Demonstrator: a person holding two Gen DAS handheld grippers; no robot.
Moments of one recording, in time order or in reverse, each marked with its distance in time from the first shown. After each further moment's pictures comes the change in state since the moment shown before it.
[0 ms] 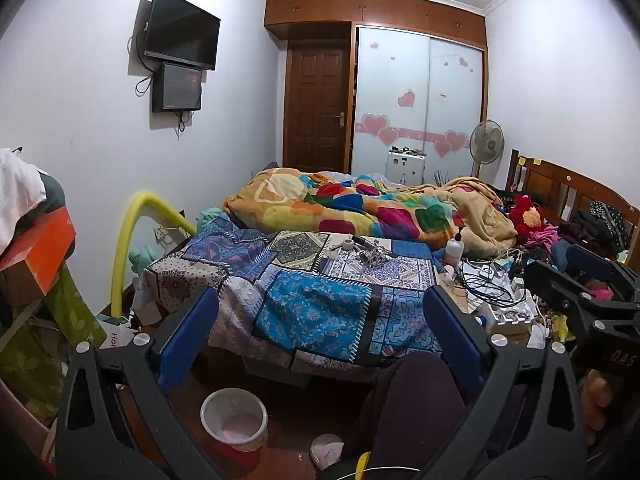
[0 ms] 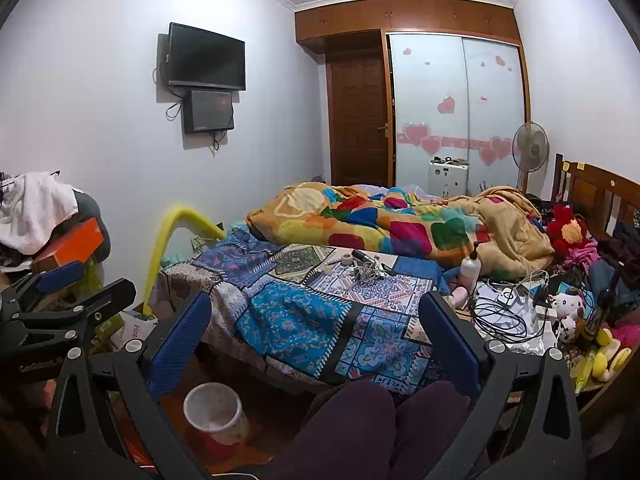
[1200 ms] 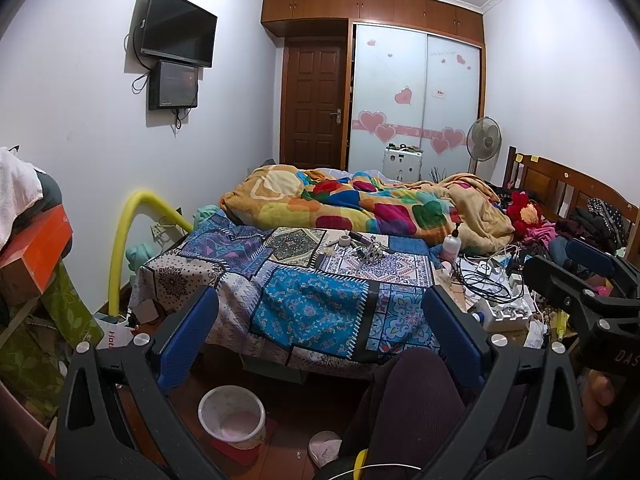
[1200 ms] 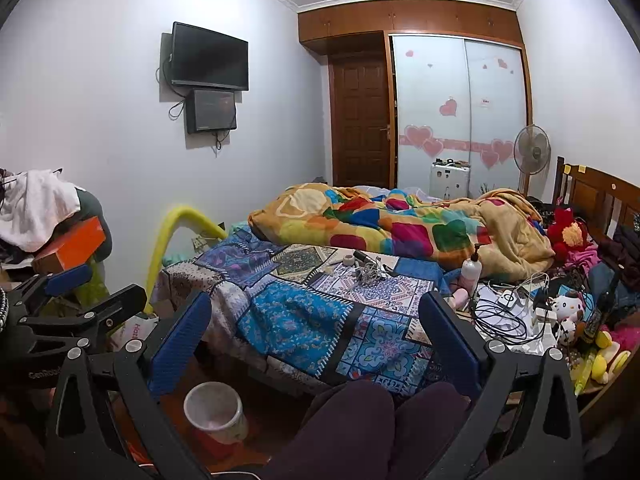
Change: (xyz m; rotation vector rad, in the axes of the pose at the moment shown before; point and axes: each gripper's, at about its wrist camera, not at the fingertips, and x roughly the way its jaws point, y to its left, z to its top) left arm 0.002 -0.002 -0.004 -0.005 0.012 -0.008; right arm -0.002 0.002 0.002 -0.003 -0.003 0.001
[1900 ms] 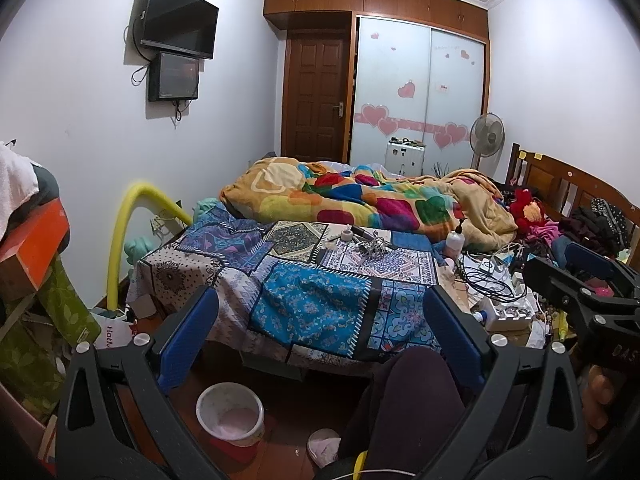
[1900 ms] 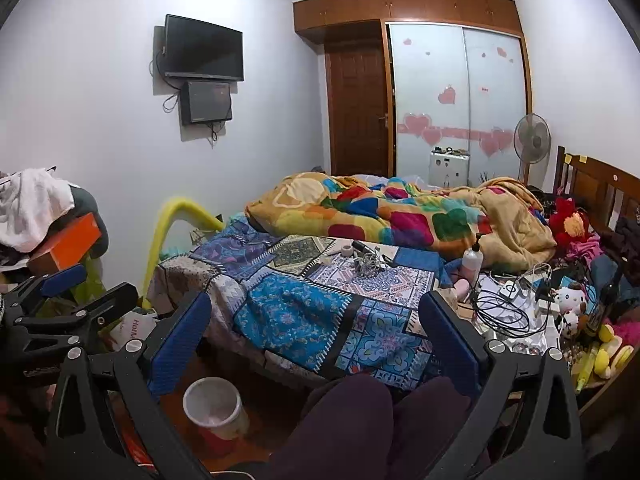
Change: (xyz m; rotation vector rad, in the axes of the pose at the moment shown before) left arm 0.020 0.003 0.005 -0.009 0.033 -0.001; right arm 0.019 -0.005 -0.002 0.013 0.042 -0.005
